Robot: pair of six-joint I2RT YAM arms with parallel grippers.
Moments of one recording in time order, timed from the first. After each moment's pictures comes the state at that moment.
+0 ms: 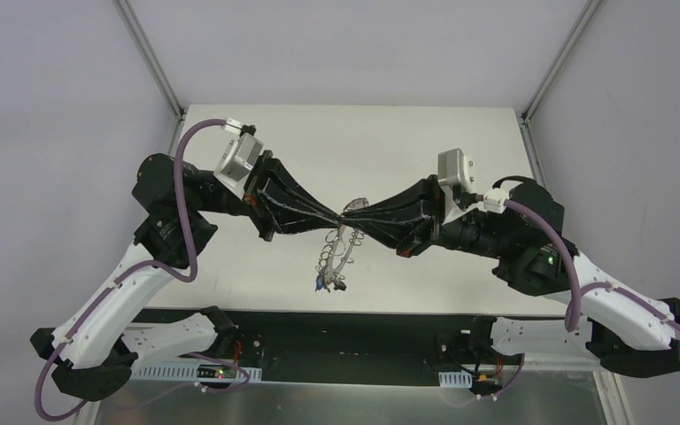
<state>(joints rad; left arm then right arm) -0.75 0.97 1.32 0.16 0.98 -0.47 1.25 0.97 1.39 -0.10 -0.24 0.04</state>
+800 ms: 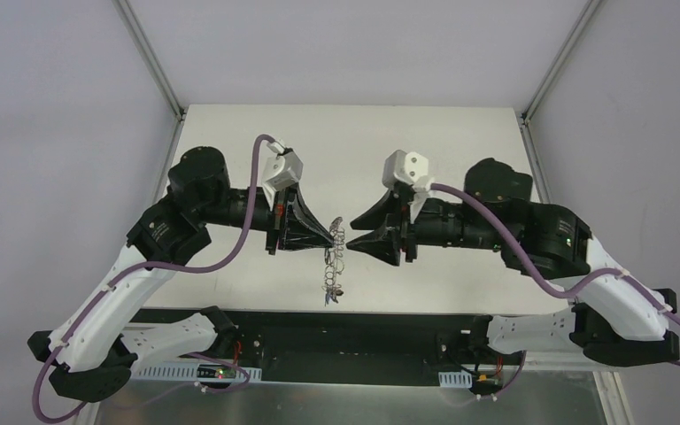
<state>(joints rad) -0.75 0.95 1.35 -0.50 0.86 -0.22 1.25 1.12 1.71 -0.75 -0.17 0.00</state>
